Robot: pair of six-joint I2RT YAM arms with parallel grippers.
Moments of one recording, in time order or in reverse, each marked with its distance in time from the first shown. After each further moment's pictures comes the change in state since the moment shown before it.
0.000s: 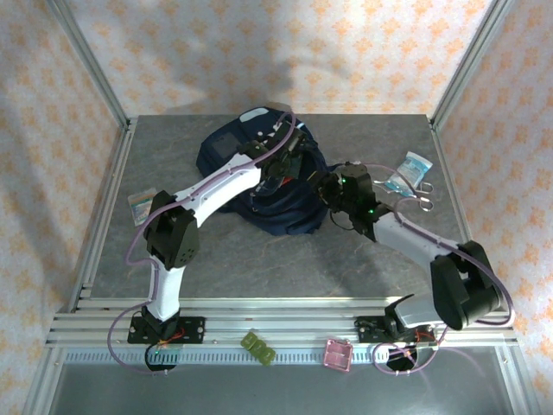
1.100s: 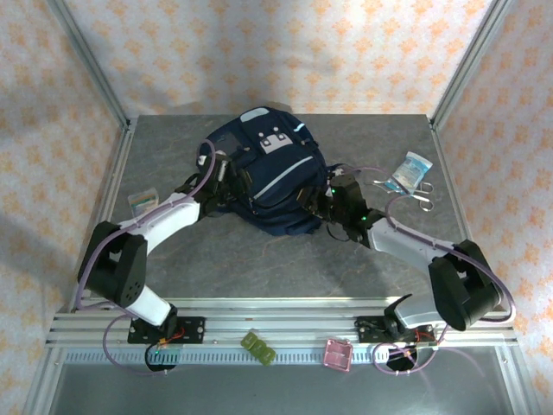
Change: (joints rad) left arm 0.282 -0.451 -0.849 0.547 0.160 -0.328; right arm 0.089 0.019 -0.031 -0.047 -0.021 -0.237
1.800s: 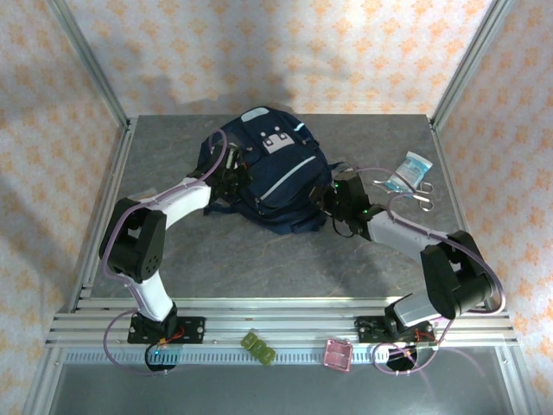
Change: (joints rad) left arm 0.019 0.188 0.154 0.008 0.107 0.059; right arm -0.083 0.069 0.018 -0.074 0.106 0.009
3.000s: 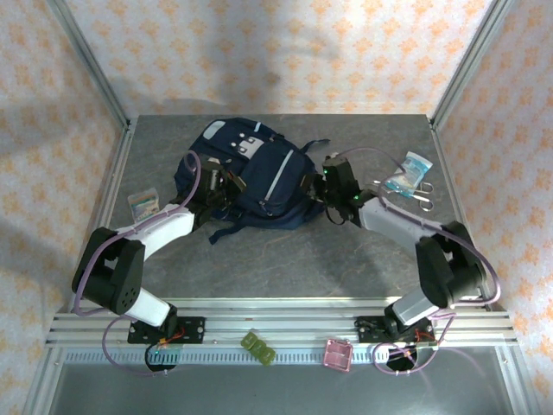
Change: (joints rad) left arm 0.007 -0.253 -0.309 0.228 0.089 -0.381; right arm 0.090 0.047 0.185 -0.072 0.047 -0.209
